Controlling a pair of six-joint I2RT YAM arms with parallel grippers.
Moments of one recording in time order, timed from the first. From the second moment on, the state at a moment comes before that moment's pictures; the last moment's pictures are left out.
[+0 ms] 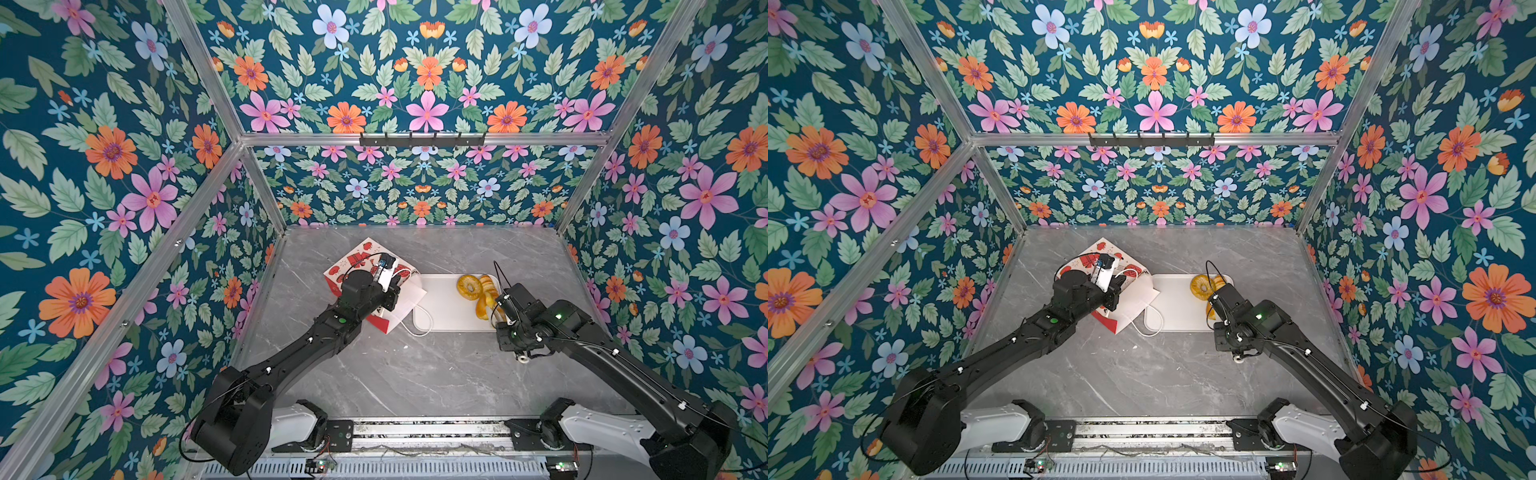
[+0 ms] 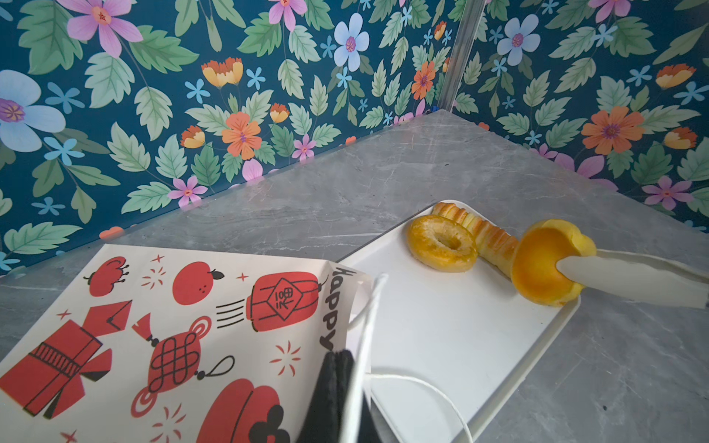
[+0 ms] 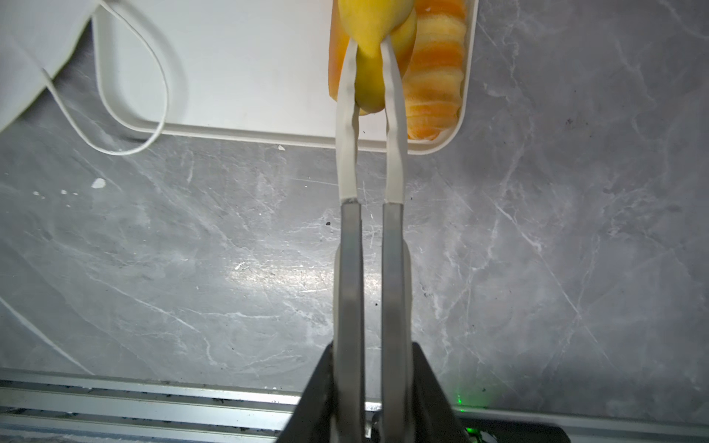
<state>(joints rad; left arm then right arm) -0.57 1.26 0.73 0.23 0.09 0.01 0.61 1.11 1.02 -1.19 0.12 0.53</state>
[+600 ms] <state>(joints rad) -0.57 1.24 0.67 0.30 0.12 0.00 0.67 1.31 1.03 -1.13 0.21 0.55</state>
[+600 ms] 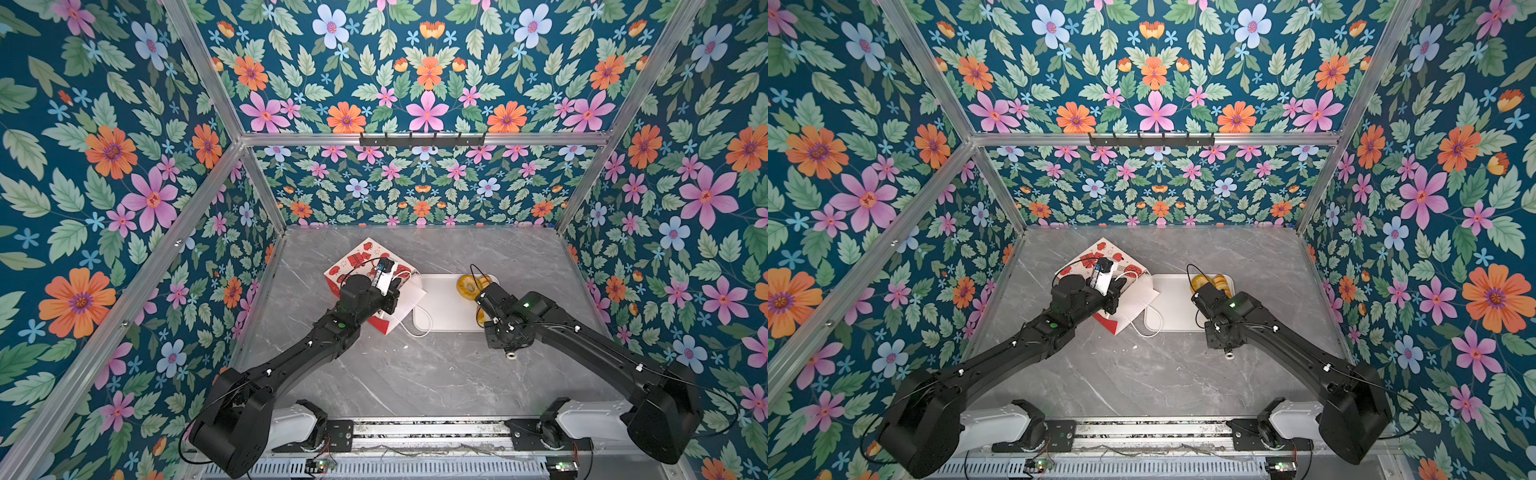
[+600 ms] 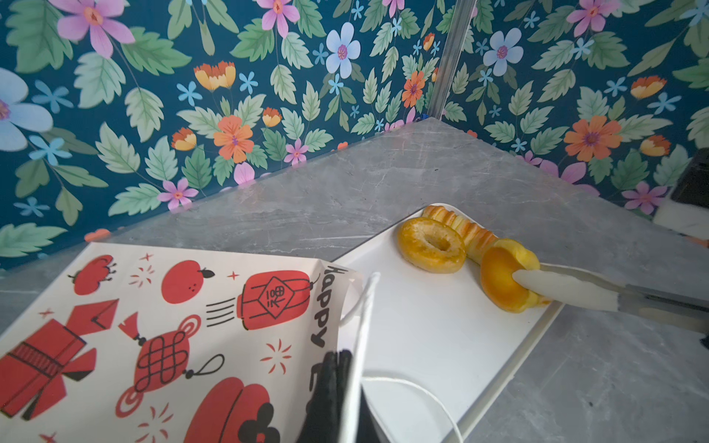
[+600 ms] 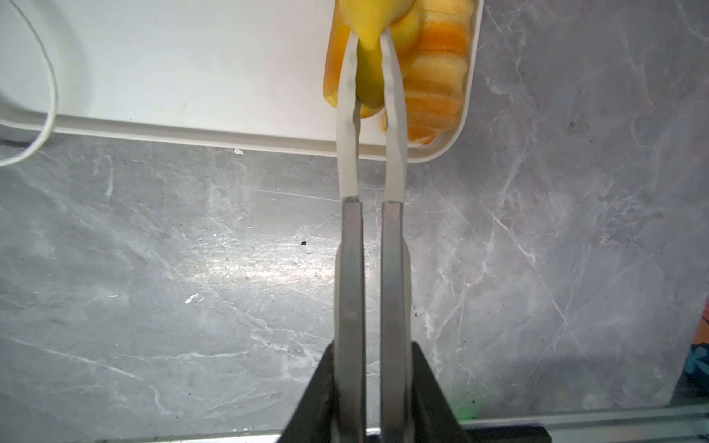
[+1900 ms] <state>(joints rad) -0.57 1.25 0.66 0.32 0.12 -0.02 0.75 1.39 1.06 -0.95 0.05 0.60</state>
